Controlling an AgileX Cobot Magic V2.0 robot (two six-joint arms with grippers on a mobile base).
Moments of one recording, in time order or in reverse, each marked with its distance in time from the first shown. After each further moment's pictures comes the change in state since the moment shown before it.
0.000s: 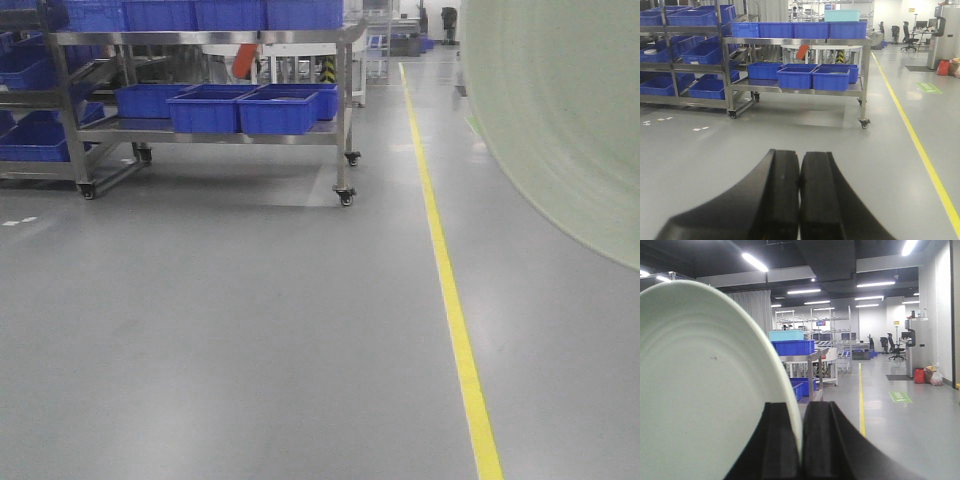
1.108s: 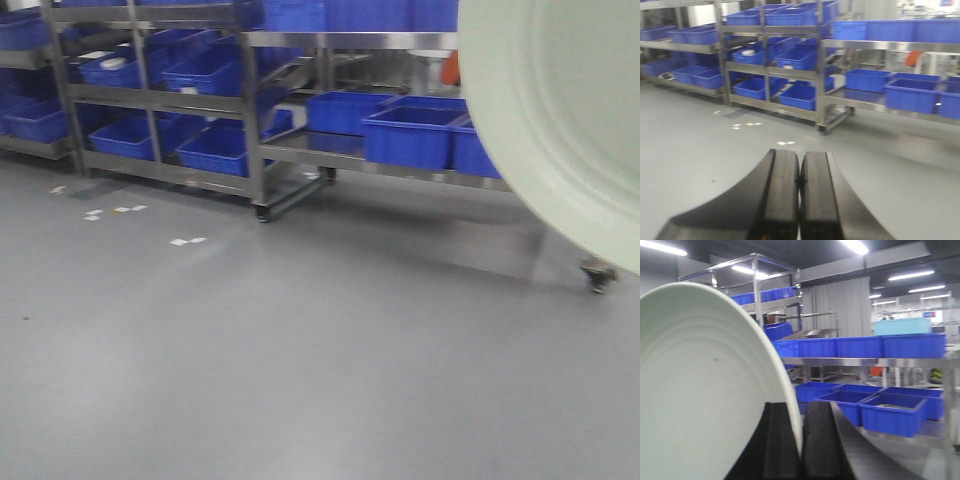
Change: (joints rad) left arm 0.002 0.000 0.000 0.000 -0.002 0.000; right arm 0.000 0.000 0.000 0.000 0.000 0.000
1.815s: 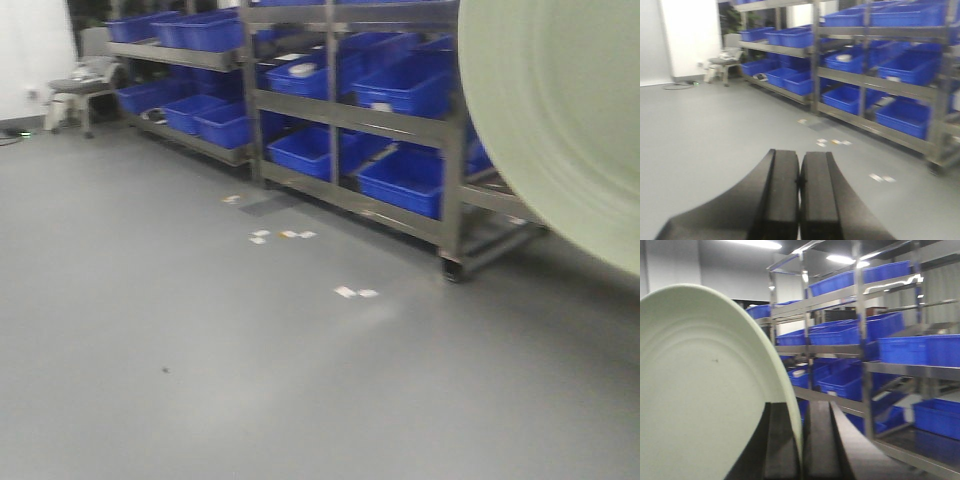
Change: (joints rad) left arm 0.000 0.000 0.000 0.000 0.000 0.000; right arm 0.000 0.000 0.000 0.002 0.000 0.000
